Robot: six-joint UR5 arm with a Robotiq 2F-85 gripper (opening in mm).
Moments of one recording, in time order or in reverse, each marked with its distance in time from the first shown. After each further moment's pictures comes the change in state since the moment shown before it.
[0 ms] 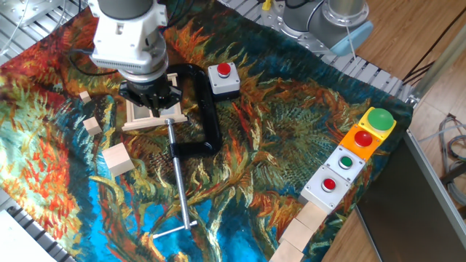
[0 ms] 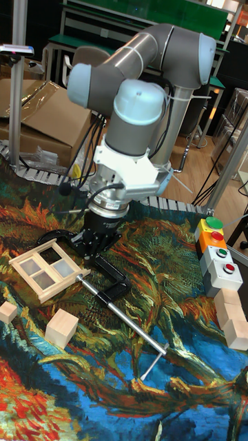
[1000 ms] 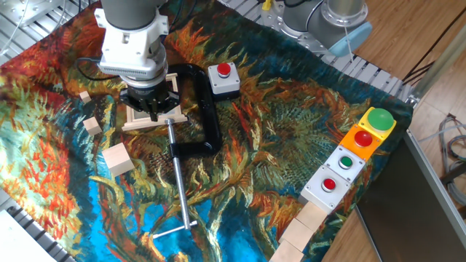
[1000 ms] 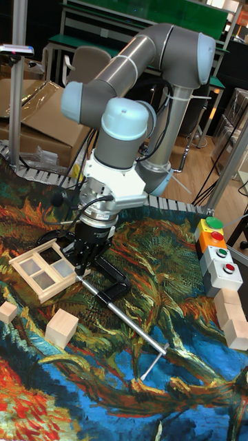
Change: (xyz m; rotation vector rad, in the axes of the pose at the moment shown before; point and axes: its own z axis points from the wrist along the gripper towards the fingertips) arm 0.013 -0.007 0.028 0.005 -0.023 -0.035
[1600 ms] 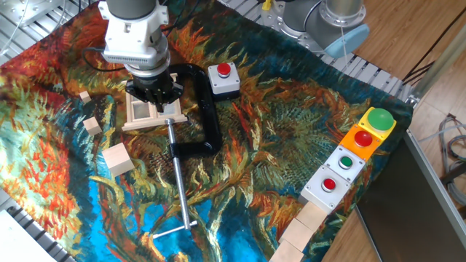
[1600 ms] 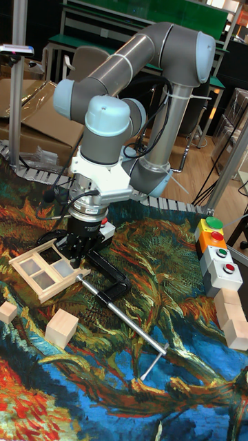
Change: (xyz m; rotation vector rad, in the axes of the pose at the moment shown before) arm 0.025 0.003 0.006 -0.028 -0.020 0.003
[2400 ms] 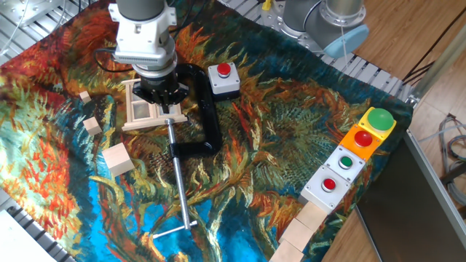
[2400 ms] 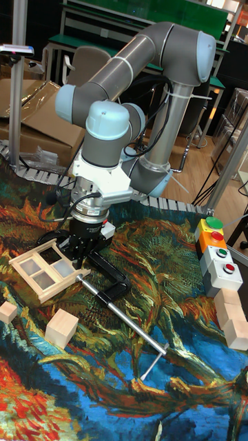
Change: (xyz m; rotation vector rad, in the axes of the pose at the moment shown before) arm 0.009 0.014 0.017 -0.006 -0.011 -0.037
